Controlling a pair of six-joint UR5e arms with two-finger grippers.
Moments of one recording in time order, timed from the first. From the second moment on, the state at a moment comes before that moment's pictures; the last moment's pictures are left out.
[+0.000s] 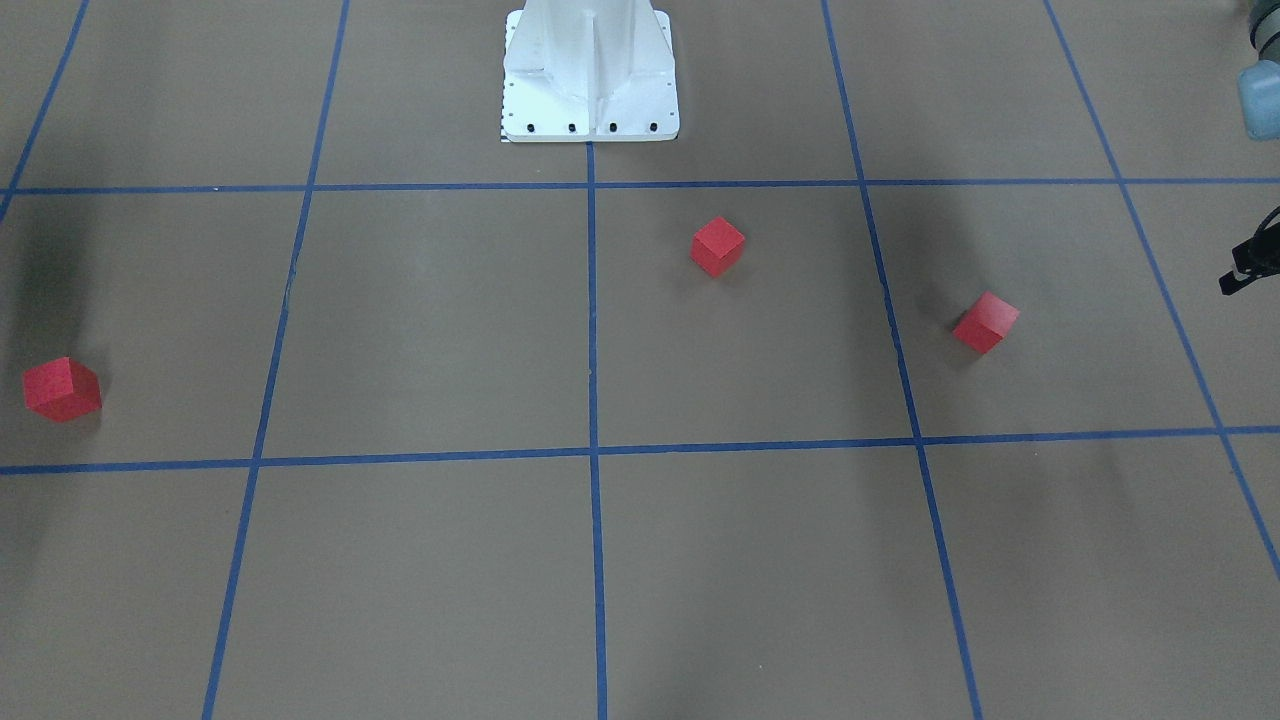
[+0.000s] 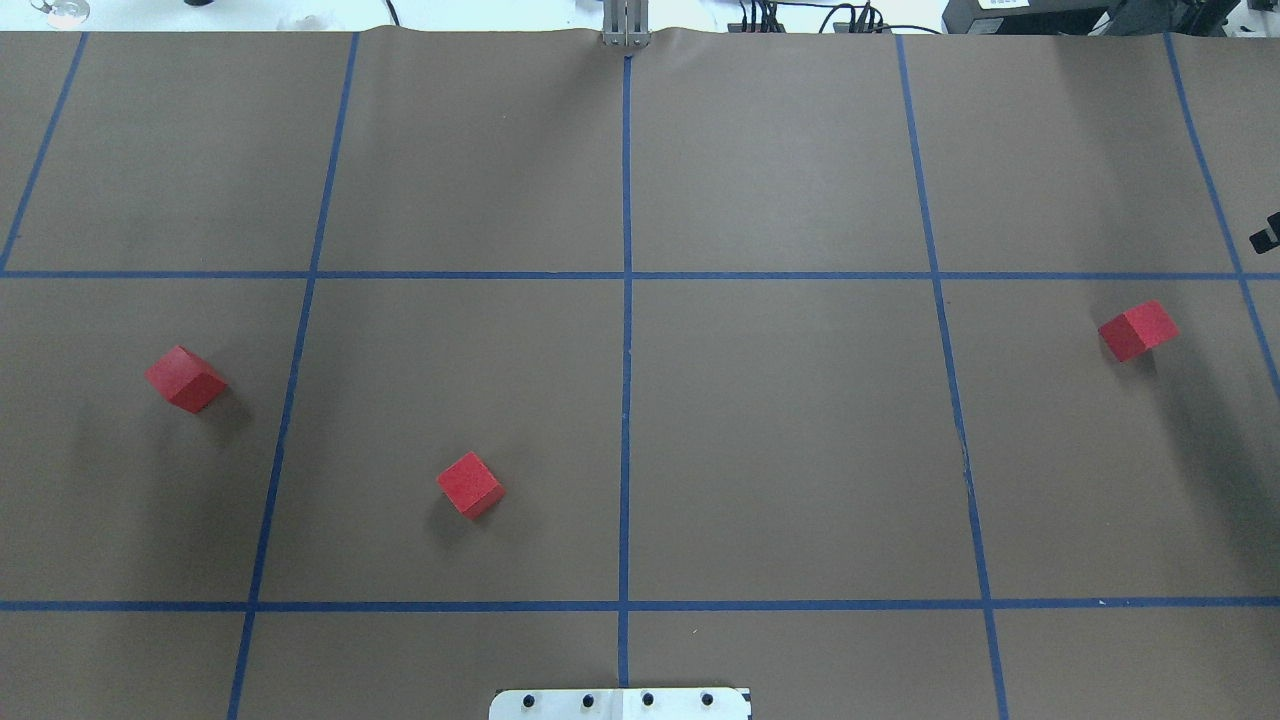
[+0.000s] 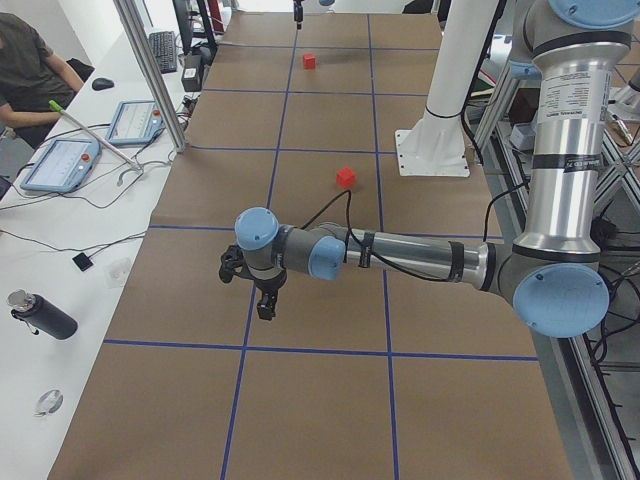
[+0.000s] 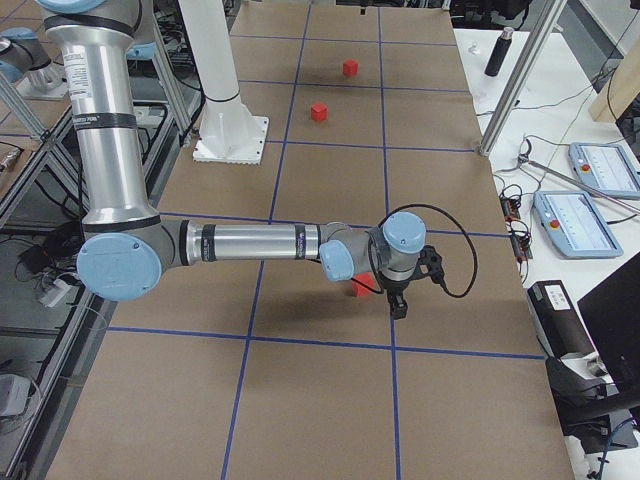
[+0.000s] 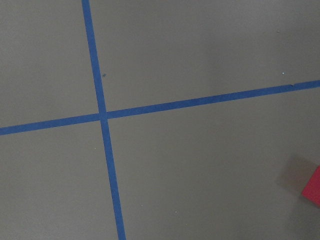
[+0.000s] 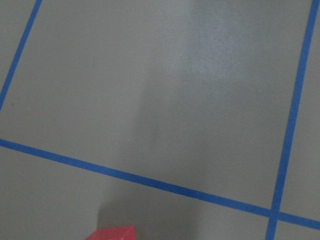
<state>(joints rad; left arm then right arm) -1.40 -1.58 -1.66 -1.68 -2.39 -0.11 1.40 -1.47 1.49 -1.34 2.34 0.02</state>
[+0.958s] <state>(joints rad) -1.45 -1.58 -1.66 -1.68 -2.39 -0.11 1.43 -1.48 1.63 -1.64 2.28 -0.10</state>
